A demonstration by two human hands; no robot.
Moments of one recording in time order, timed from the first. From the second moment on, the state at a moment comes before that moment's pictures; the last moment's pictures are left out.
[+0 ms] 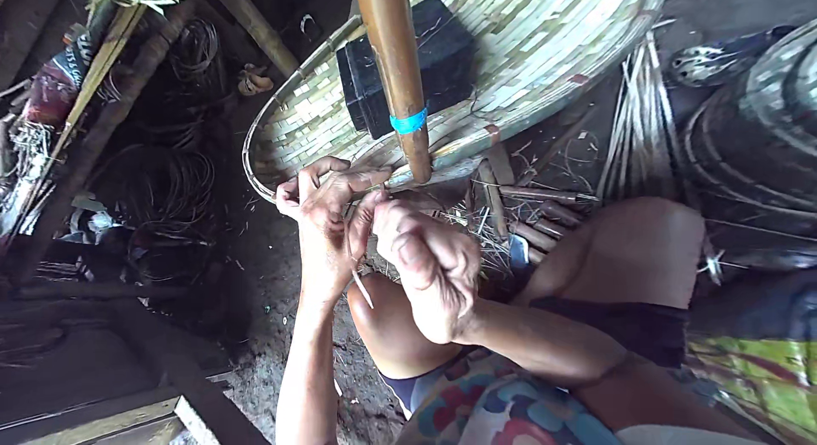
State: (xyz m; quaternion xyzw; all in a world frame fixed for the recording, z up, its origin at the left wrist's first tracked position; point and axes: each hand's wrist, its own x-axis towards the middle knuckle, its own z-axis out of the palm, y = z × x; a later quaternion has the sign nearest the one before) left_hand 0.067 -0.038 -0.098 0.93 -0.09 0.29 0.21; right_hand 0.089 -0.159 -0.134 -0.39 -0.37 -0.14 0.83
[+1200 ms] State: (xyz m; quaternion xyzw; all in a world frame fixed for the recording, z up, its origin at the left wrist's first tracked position) left_hand 0.078 -0.032 -0.096 0.93 -0.05 0.28 0.22; right_hand 0.134 -0.236 -0.180 -0.55 -0.36 0.24 0.71
